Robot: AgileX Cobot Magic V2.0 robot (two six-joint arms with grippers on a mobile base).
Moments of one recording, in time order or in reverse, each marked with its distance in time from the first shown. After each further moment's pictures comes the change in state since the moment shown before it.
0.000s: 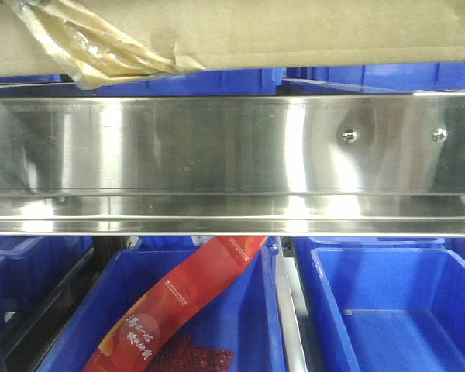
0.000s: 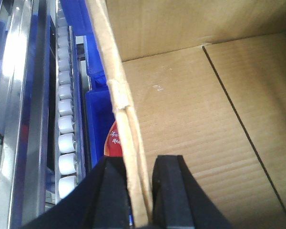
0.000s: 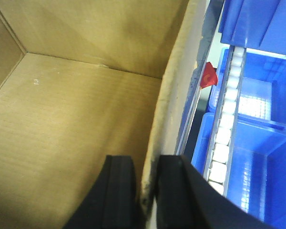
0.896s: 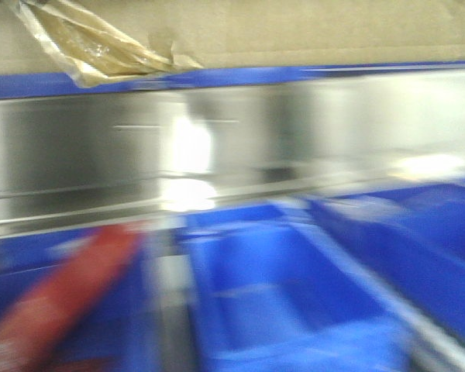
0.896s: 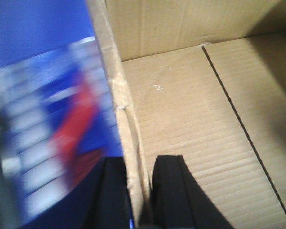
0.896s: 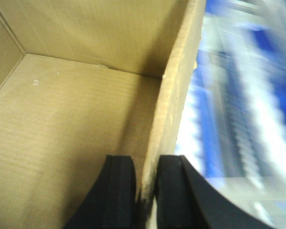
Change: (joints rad) left arm 0.000 -0.004 0.000 0.002 0.000 0.000; right arm 0.000 0.000 0.004 0.000 -0.011 0.000
